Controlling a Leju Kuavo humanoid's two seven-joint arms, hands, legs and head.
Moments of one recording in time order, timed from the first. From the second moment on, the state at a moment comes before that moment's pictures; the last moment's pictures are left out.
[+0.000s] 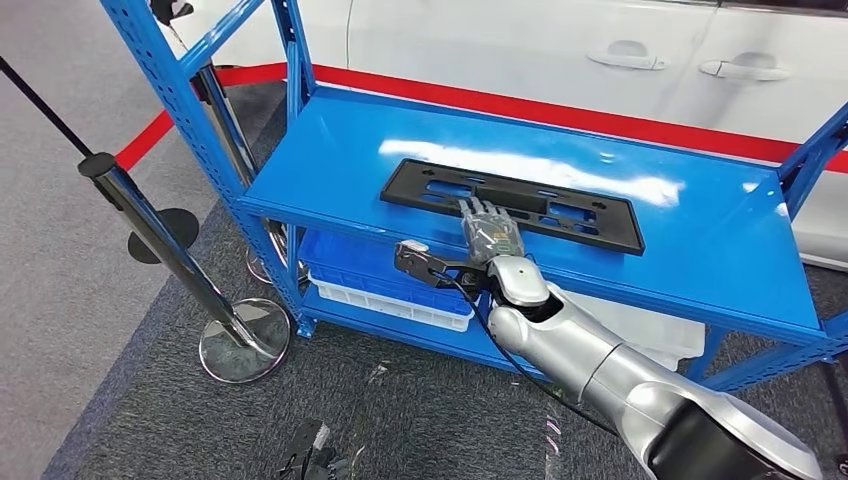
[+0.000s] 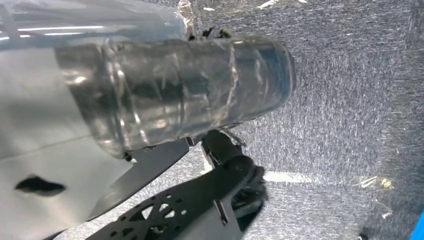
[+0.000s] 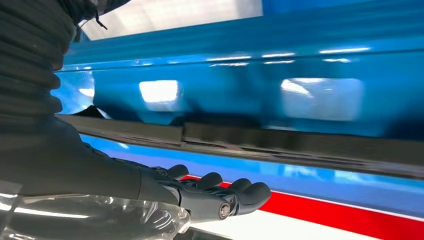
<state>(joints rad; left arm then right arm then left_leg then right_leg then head) -0.14 0.01 -0.86 -0.23 0.93 0.25 -0.37 -0.89 -0.01 0.98 -0.60 0.63 -0.09 0.35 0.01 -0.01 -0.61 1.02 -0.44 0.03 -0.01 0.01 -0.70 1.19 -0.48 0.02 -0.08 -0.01</state>
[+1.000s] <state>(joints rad) -0.14 0.01 -0.87 -0.23 0.90 0.27 -0.34 -0.90 -0.07 1.00 -0.57 0.93 0.05 0.51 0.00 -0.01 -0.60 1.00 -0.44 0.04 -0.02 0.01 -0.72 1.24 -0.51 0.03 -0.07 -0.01</state>
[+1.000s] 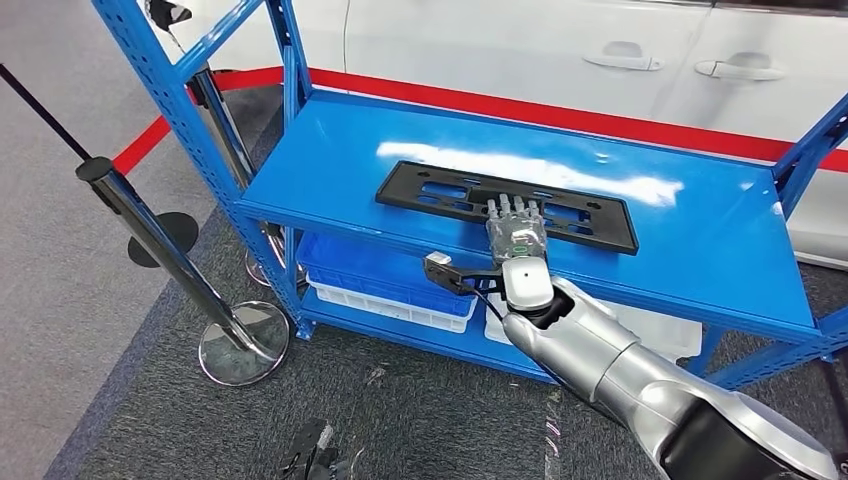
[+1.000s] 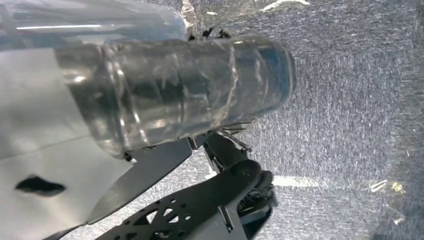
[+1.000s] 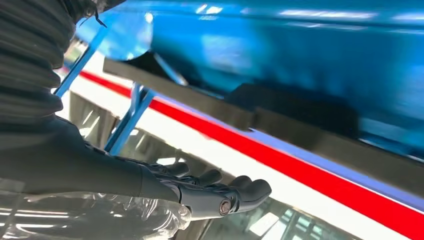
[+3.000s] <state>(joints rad) -0.14 0.00 -0.87 -0.23 0.86 0.28 -0.33 -0.81 -0.27 0.87 -0.76 0.92 -0.18 0.51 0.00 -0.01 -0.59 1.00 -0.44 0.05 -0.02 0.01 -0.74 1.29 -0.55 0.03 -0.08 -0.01</state>
